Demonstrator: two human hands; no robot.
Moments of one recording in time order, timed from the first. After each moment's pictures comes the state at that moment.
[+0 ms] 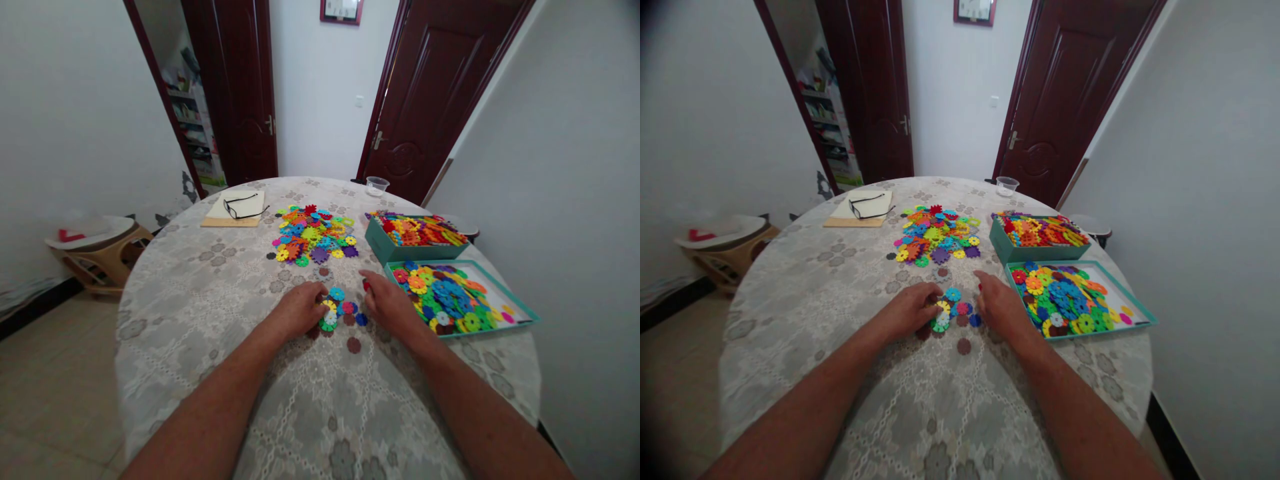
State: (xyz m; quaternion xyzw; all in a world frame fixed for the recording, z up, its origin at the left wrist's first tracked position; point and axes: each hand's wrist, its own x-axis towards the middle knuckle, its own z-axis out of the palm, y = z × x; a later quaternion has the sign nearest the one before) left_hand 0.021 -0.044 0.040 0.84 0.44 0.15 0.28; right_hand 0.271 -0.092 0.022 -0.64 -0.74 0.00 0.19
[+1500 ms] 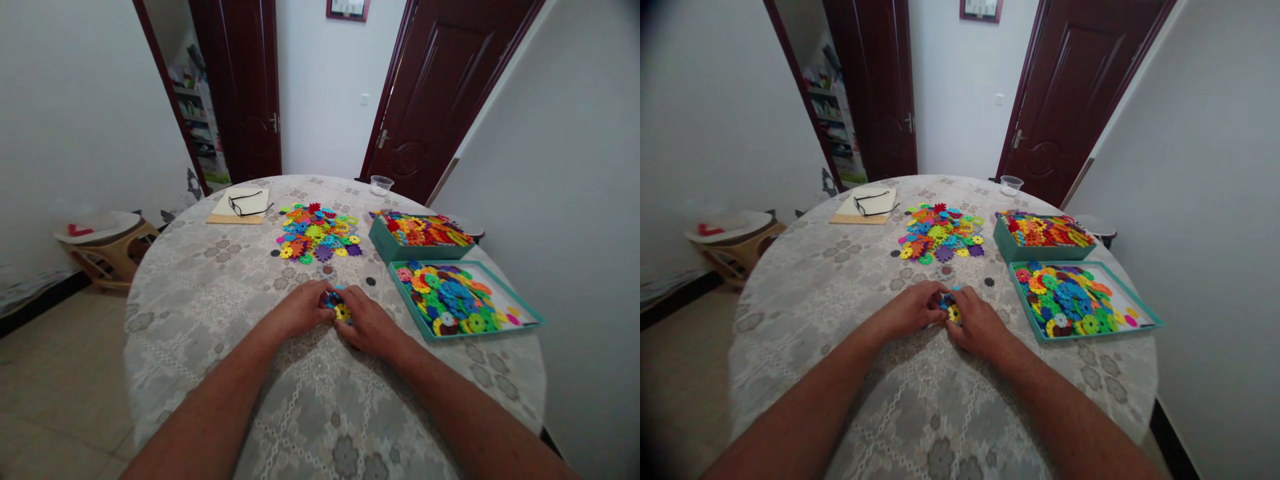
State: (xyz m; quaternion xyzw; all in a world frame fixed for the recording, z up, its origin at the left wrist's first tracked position) left_hand 0.015 -0.038 0.025 0.84 0.39 0.18 0.34; right_hand 0.214 -0.112 0.022 -0.55 -0.80 0.14 0.19
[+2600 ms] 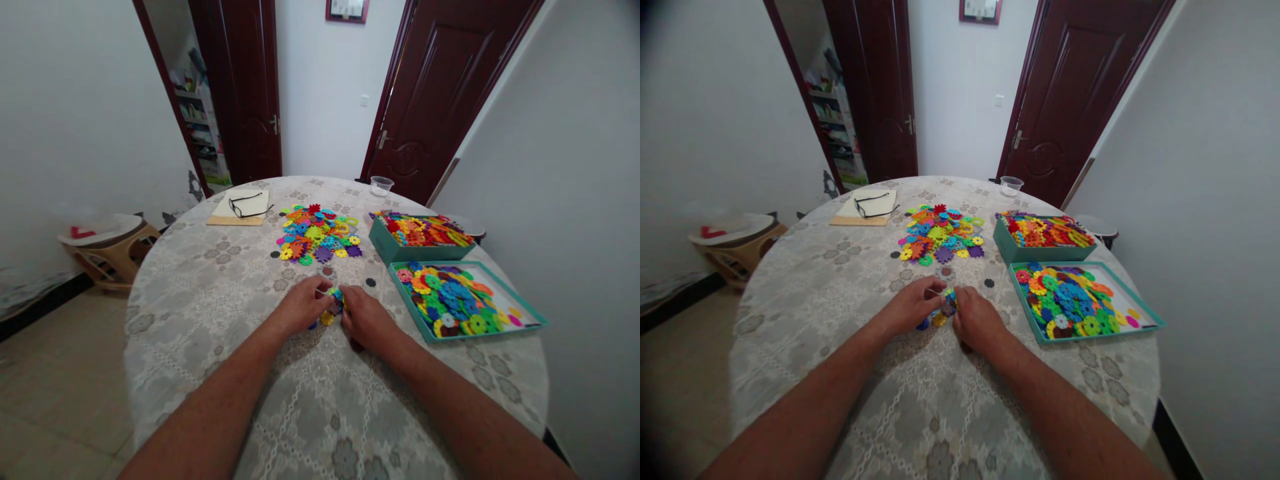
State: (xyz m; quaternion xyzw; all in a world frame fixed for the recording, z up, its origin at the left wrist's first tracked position) left_hand 0.024 -0.034 0.022 0.77 0.43 0.27 0.39; right_hand 0.215 -0.097 0.011 -0.60 -0.78 0.08 0.16
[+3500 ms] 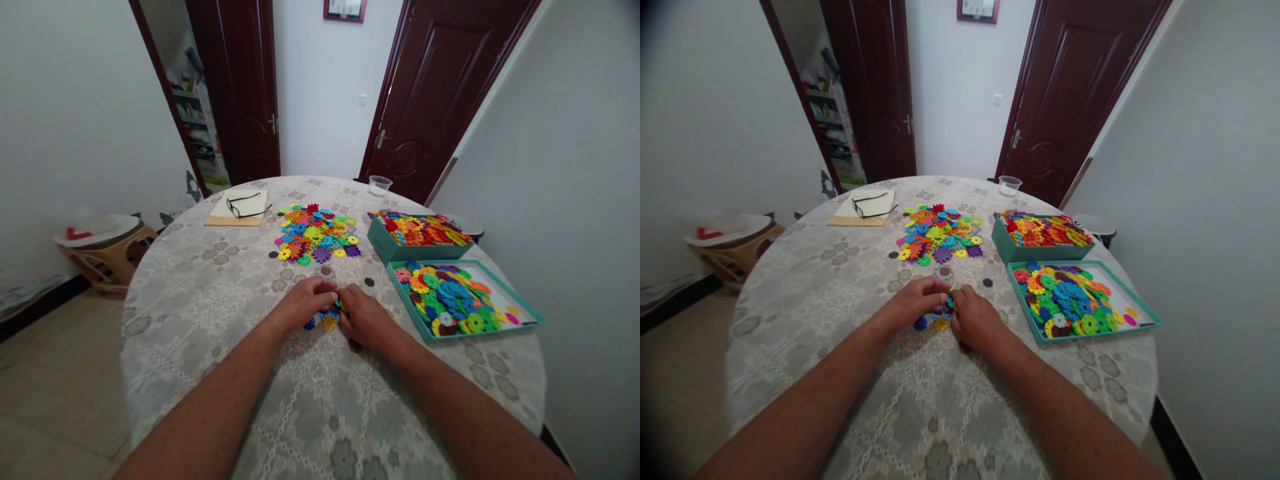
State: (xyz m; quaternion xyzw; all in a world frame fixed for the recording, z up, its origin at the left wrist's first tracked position) left_hand 0.032 -0.039 0.028 0.61 0.38 0.30 0.63; right_hand 0.216 -0.096 0.017 -0.60 -0.79 0.09 0.12
